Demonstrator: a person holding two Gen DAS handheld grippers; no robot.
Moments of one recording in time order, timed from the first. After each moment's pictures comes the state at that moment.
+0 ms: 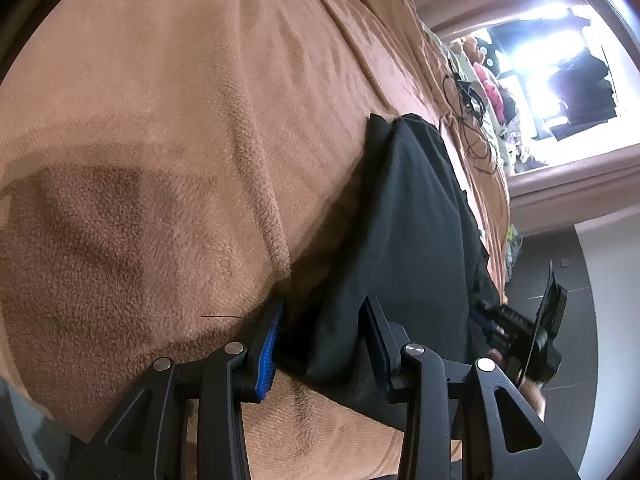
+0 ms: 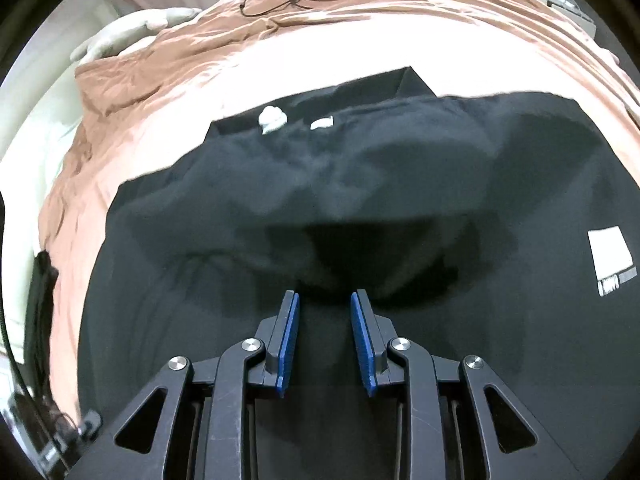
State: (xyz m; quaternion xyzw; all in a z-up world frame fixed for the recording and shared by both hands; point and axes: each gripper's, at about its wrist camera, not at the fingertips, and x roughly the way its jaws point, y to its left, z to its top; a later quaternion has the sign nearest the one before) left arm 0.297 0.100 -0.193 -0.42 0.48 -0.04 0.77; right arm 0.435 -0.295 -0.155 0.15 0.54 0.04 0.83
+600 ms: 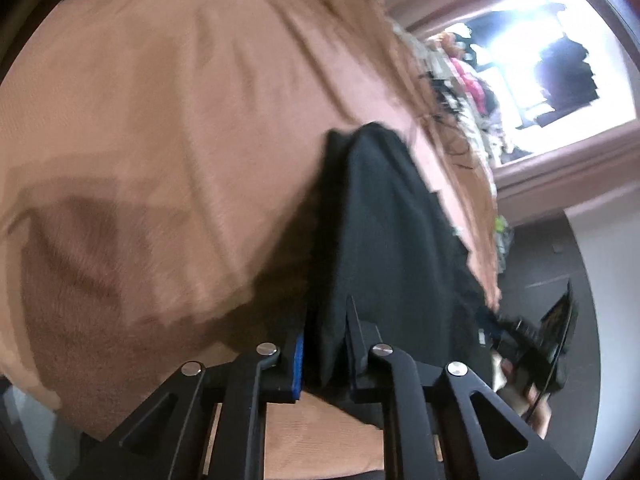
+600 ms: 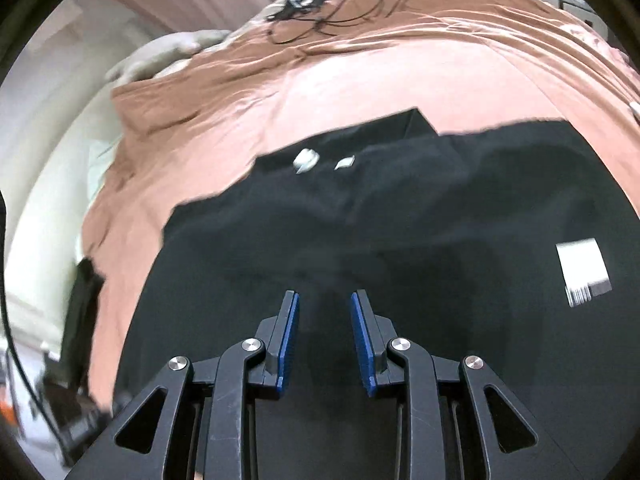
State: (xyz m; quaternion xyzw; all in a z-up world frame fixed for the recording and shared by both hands) left arm 0.302 0.092 -0.154 -0.40 0.46 -0.07 0.79; right arm 0.375 -0.310 -0.109 0.19 0.50 0.12 0.84
